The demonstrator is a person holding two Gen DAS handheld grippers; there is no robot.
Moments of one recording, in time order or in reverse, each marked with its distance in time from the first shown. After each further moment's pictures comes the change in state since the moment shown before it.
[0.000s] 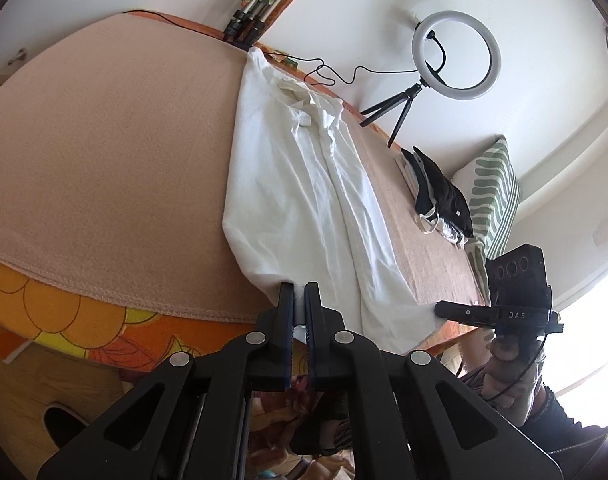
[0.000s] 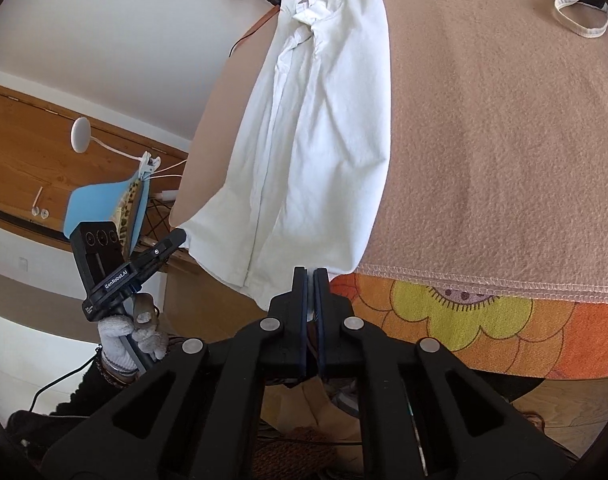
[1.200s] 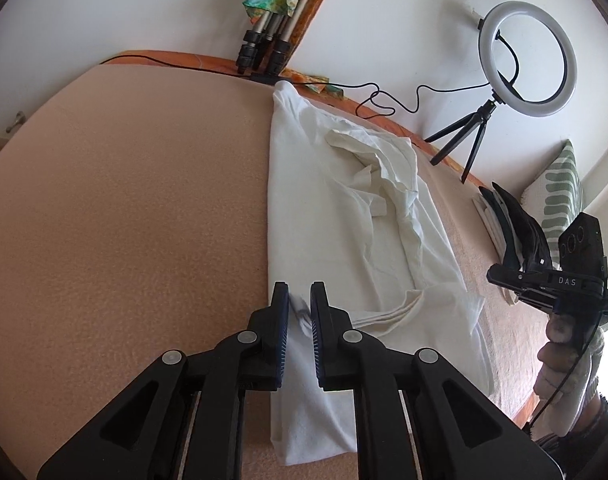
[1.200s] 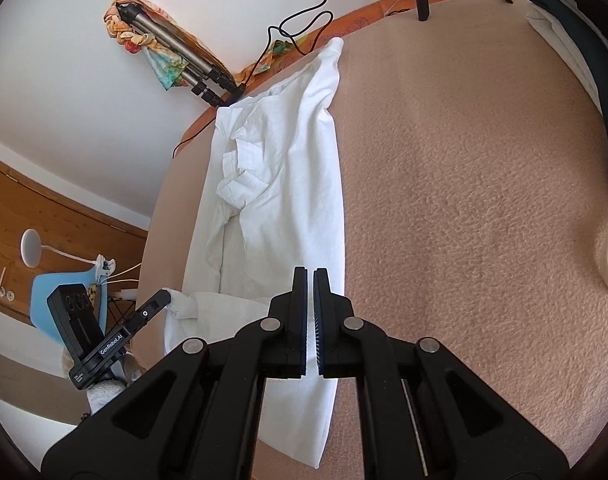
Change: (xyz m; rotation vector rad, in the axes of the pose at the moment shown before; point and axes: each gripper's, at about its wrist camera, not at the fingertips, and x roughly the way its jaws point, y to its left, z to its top) left arm 0.098 0.021 0.122 0.085 -0.037 0.234; right arm 0.018 -0.033 0.169 0.064 -0.213 -0.162
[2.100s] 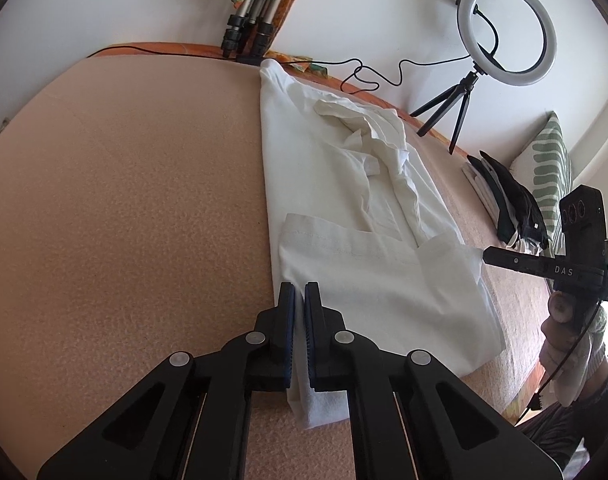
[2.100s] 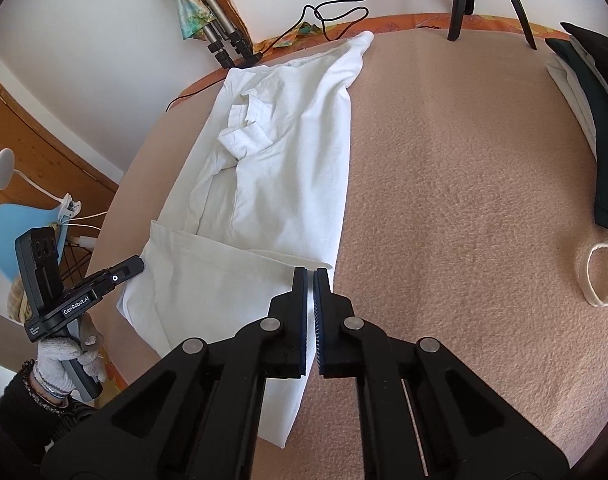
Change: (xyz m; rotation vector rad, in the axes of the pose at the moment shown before) left arm 0.002 0.006 -0.027 0.082 0.036 -0.050; right arm 0.008 0.024 -0.029 -0.224 0.028 -0.122
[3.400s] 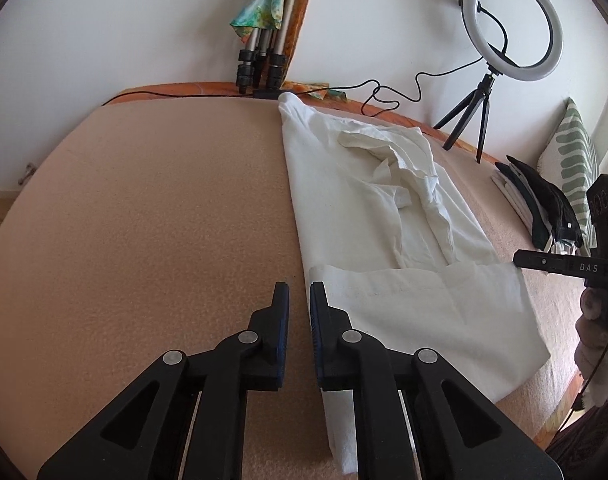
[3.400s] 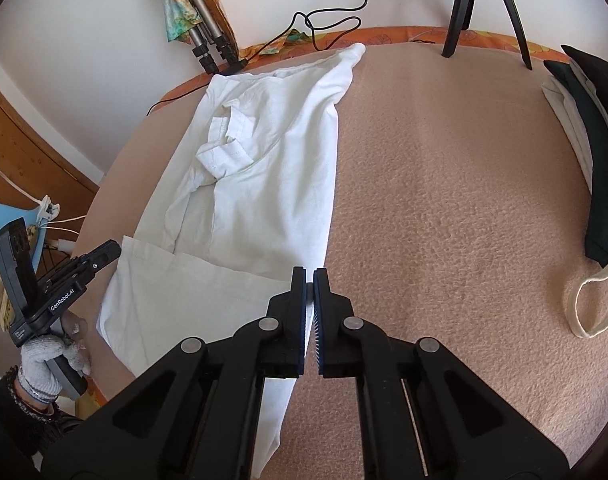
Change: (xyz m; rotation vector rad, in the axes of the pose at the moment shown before) left arm -0.004 -0.003 0.018 0.070 -0.076 0.124; right arm 0.007 -0.003 0.014 -0.010 -0.023 -0.075
